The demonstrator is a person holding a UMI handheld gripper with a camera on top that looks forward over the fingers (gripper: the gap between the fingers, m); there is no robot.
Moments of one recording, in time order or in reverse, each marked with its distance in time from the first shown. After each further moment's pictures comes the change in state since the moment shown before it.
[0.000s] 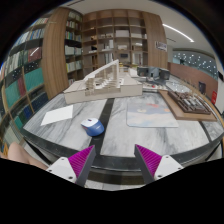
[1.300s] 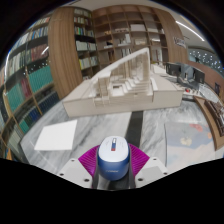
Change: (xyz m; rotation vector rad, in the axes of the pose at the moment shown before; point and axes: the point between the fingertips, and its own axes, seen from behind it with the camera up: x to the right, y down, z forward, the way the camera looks) arm -0.081 -0.092 0.215 -0.041 -0.203 -0.025
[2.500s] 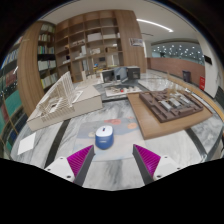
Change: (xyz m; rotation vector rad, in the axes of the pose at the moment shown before) arm 0.259 0.023 -0.176 0.101 0.333 0.211
